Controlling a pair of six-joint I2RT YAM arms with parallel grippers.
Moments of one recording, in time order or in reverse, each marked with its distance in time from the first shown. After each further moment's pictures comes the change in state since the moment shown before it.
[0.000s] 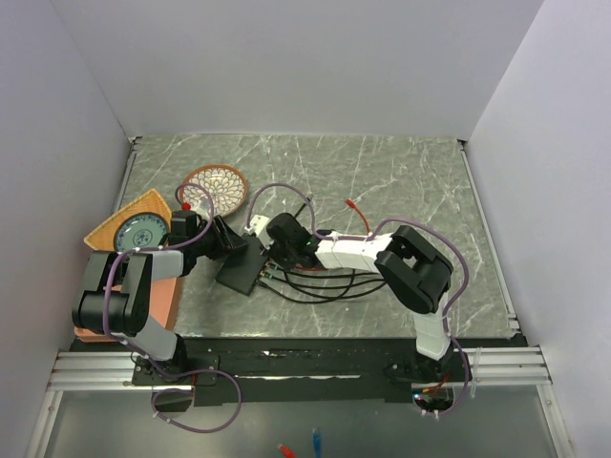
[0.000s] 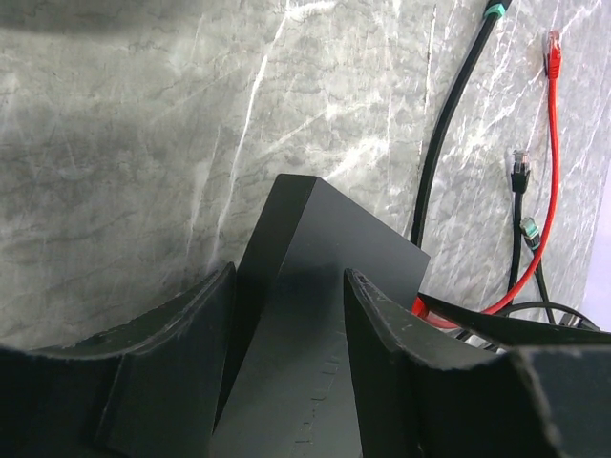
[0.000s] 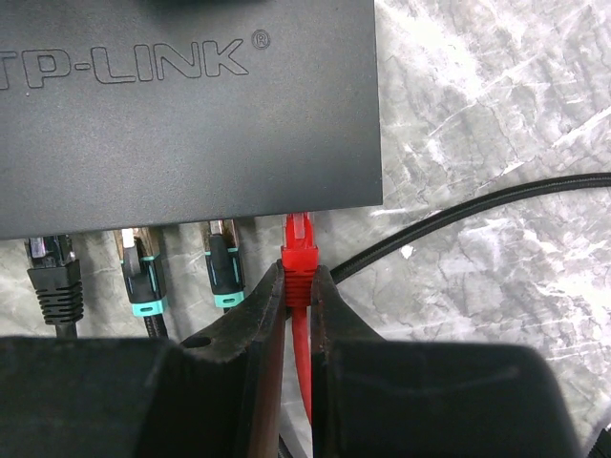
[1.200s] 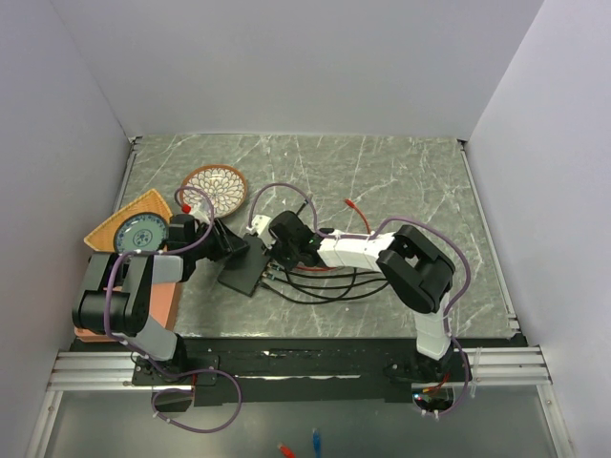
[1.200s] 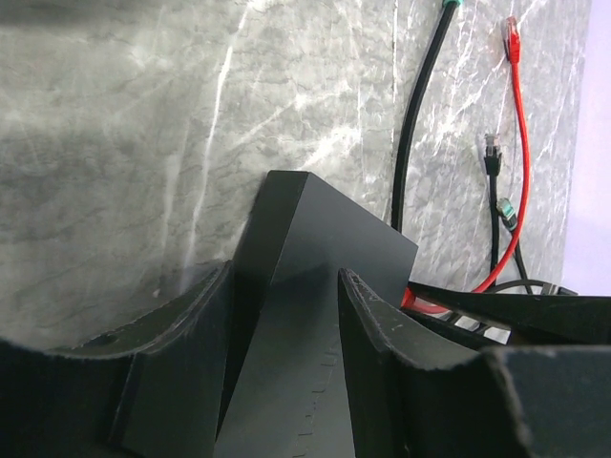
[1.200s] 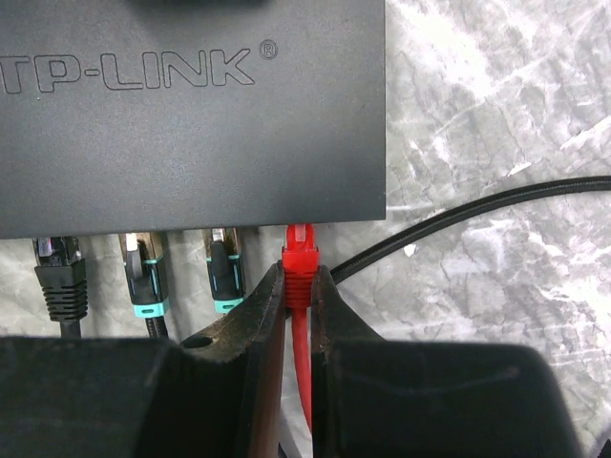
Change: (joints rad) left arm 0.008 -0.001 -0.060 0.128 0.080 -0.023; right arm -0.015 -0.010 -0.010 0.007 -0.053 -0.019
